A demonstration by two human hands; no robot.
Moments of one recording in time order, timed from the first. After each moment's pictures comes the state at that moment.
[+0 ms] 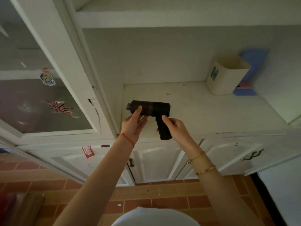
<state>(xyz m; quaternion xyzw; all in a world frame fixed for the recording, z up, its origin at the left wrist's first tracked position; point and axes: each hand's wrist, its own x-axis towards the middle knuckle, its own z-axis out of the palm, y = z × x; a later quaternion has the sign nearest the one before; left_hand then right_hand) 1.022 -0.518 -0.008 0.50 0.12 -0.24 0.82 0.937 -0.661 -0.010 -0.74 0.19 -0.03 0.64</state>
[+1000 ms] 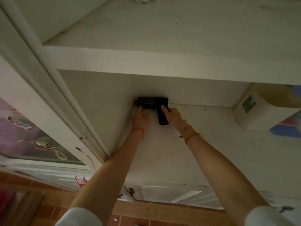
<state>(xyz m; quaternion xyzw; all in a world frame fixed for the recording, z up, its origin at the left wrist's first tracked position) 1.216 -0.584 -0.061 0.85 0.03 -0.08 0.53 1.200 -0.729 -0.053 -0.85 0.21 0.01 0.48</state>
